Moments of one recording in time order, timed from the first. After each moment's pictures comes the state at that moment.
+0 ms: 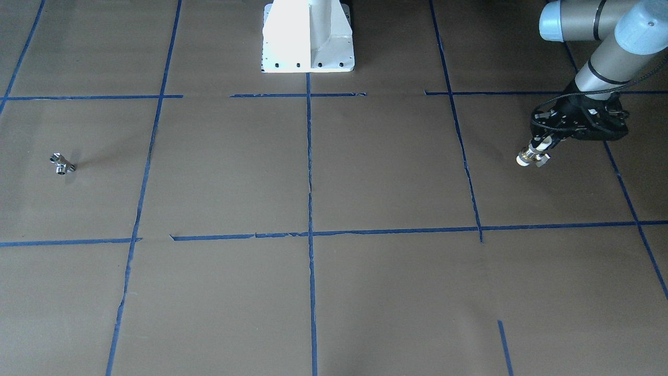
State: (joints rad) left arm -0.91 -1.77 -2.02 -1.55 -2.13 -0.87; right arm 1.56 -1.65 1.62 -1.64 2.35 -0.19
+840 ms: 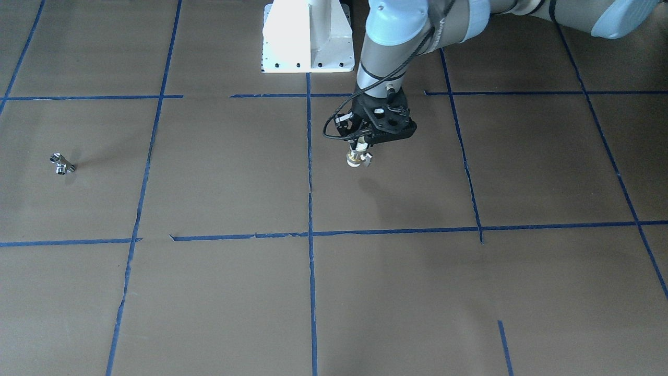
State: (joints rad) left arm -0.58 -2.36 -1.70 -1.44 -1.92 -1.41; right arm 1.56 -1.65 1.62 -1.64 2.35 -0.19
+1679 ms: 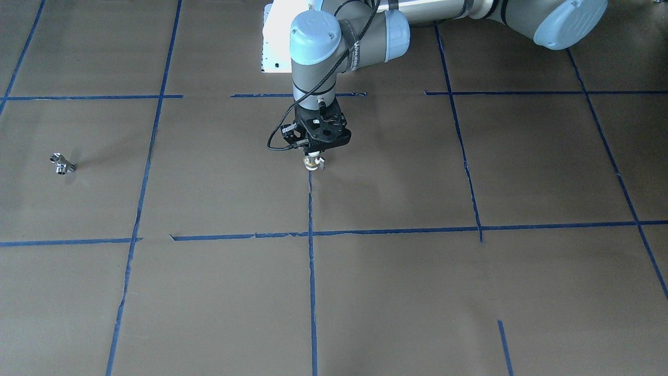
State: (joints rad) left arm -0.50 -2.47 -1.53 -1.50 -1.87 -1.48; right arm 1.56 -1.65 1.62 -1.64 2.35 -0.19
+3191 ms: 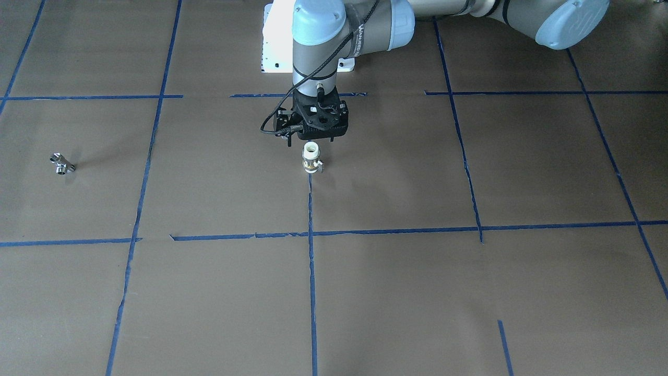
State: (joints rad) left arm -0.50 -2.40 -1.67 -1.49 -1.85 -1.33; right arm 1.56 -1.64 1.63 -1.64 2.36 -0.19
